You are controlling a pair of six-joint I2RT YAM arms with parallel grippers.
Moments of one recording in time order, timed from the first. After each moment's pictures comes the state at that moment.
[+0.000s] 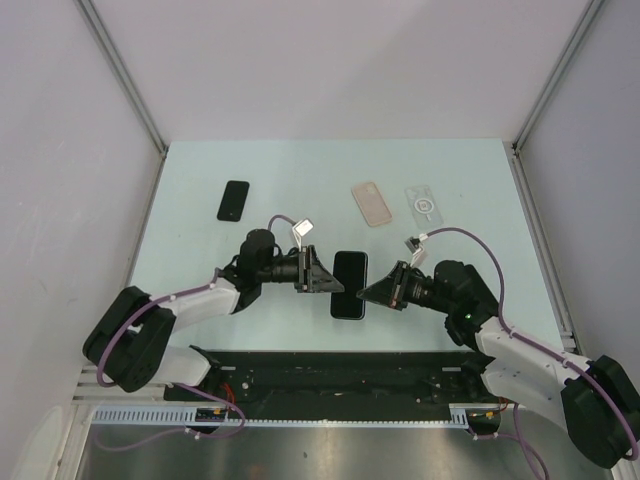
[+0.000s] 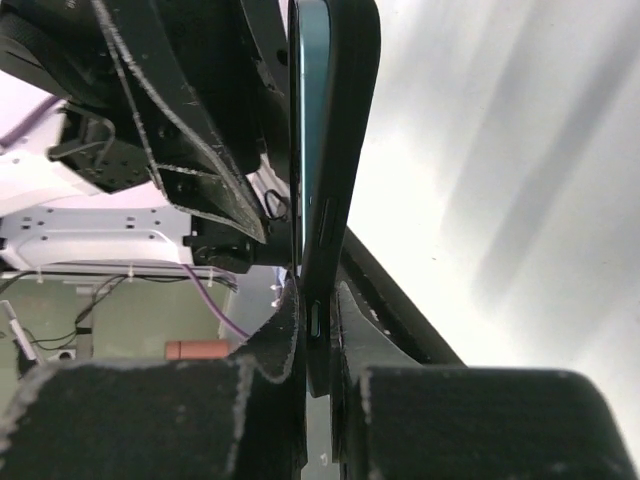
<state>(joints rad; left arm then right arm) -0.59 1.35 0.52 0.48 0.83 -0.88 0.60 0.92 0.27 0.42 -0.53 1.03</state>
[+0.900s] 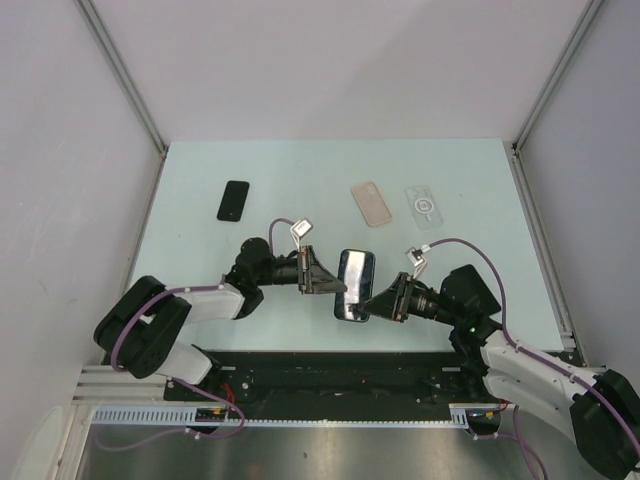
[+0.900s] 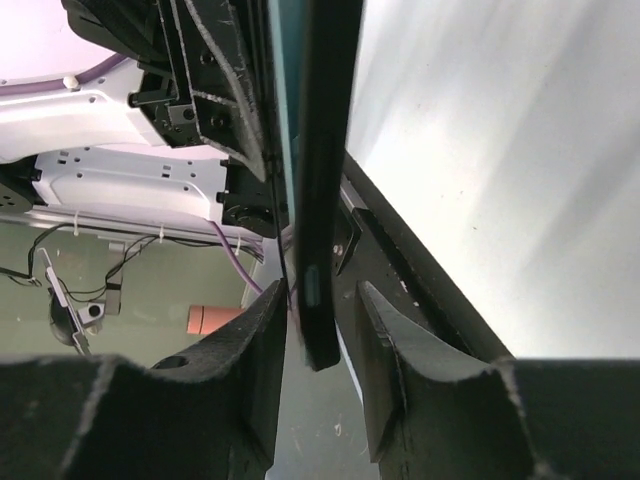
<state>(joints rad) -0.60 1.44 0.44 0.95 0.91 -1.16 0.64 0.82 0.18 0.53 -0.59 1.09</state>
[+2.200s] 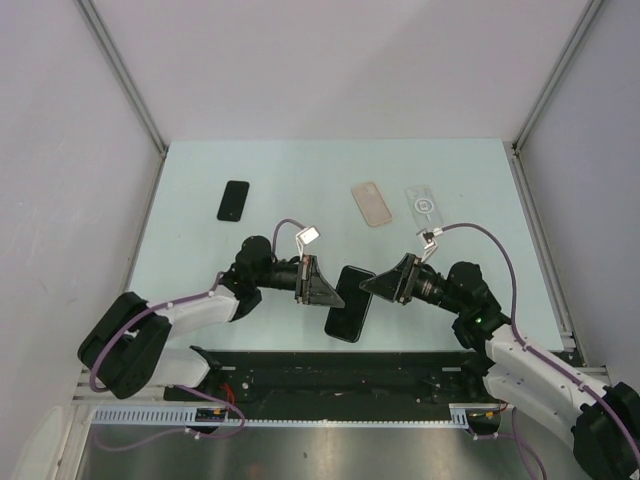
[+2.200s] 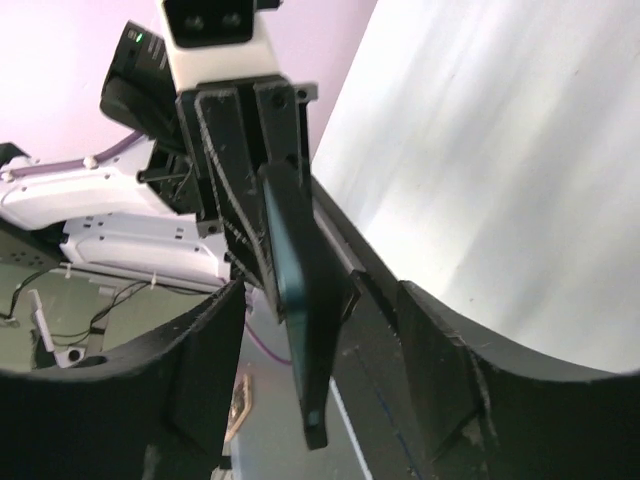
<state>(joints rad) -0.64 1.32 0.47 0.73 1.02 -0.98 0.60 0.76 0.29 0.42 -0.53 1.04</state>
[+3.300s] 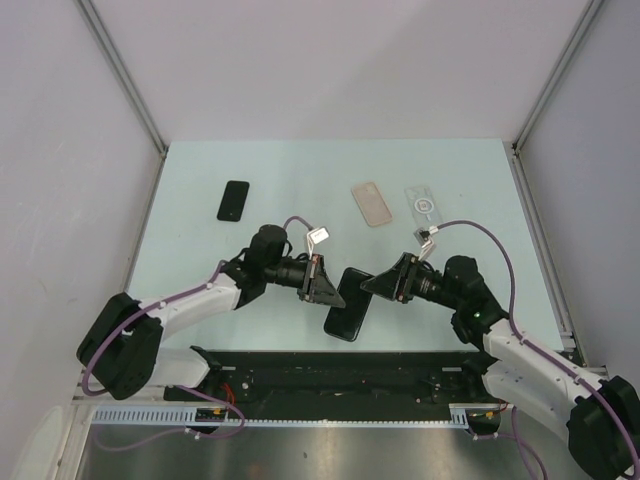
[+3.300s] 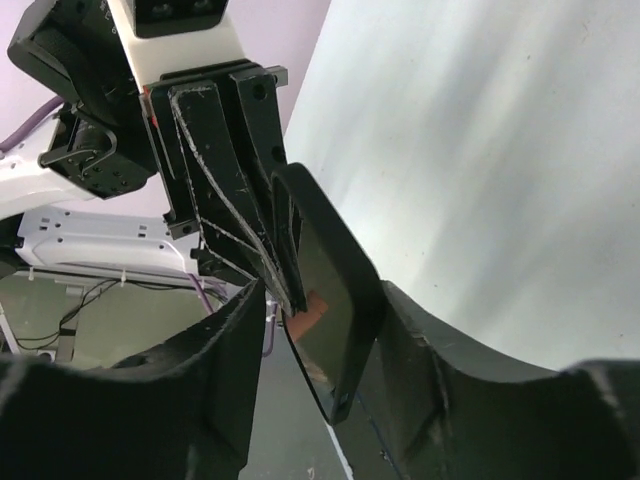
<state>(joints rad) -0.66 1.31 0.64 0.19 0.93 -0.68 0.54 0.82 0.33 0.34 -0.57 0.97</state>
